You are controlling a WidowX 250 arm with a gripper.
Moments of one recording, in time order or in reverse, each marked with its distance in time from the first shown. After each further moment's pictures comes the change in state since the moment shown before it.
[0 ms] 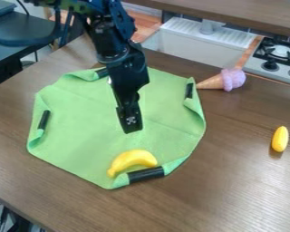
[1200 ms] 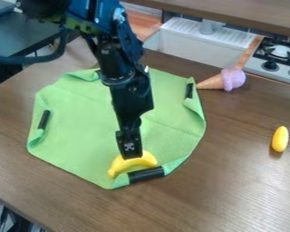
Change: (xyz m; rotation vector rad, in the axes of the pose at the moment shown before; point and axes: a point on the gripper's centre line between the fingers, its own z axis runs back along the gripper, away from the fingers) arm -0.005 -0.038 -0.010 -0.086 0.047 -0.096
